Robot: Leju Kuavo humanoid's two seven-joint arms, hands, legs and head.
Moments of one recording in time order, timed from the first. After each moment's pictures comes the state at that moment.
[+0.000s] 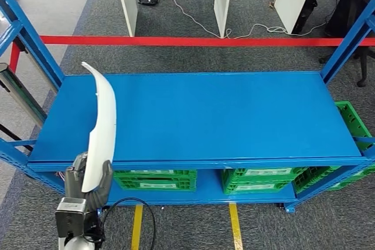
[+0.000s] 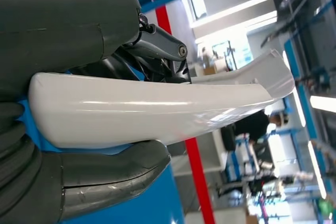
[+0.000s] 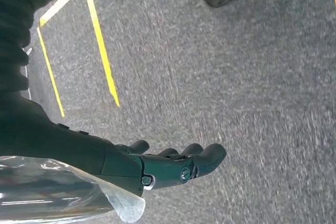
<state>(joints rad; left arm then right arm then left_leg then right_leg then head) 0.17 -0.17 -0.21 -1.66 -0.40 0.50 -0.54 -0.02 0.28 -1.48 -0.36 1.40 -0.29 -0.29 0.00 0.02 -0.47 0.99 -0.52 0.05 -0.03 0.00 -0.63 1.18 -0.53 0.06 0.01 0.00</state>
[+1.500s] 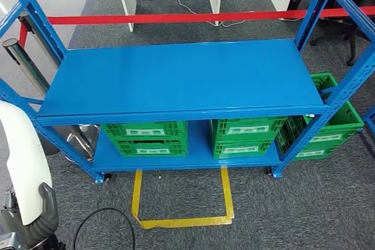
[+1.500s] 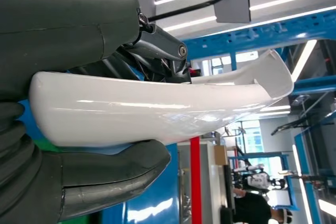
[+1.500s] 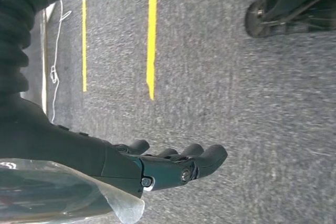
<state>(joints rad) 0.34 -0.29 0.08 -1.80 -0.21 0.49 -0.69 -0.04 0.31 -1.37 -0.24 1.54 -0.24 -0.20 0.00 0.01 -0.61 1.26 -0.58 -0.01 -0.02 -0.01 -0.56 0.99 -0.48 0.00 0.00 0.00</state>
